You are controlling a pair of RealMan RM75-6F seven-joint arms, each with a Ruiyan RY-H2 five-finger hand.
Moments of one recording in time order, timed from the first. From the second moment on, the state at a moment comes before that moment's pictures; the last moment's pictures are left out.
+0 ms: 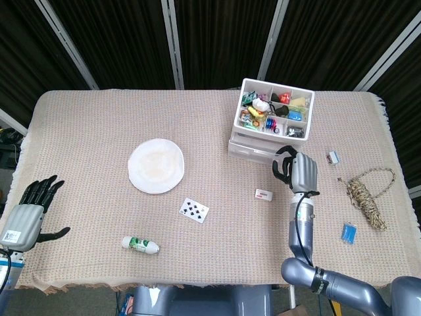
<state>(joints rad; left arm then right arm) -0.17 -1.13 -0.02 -1.65 1.51 1.39 0.00 0.60 -1.73 0.47 -1.48 -0.87 1.36 -0.23</state>
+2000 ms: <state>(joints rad) -0.16 -1.15 -0.02 -1.64 1.51 1.41 0.03 0.44 -1.65 0.36 -1.78 -0.95 1.45 -0.29</state>
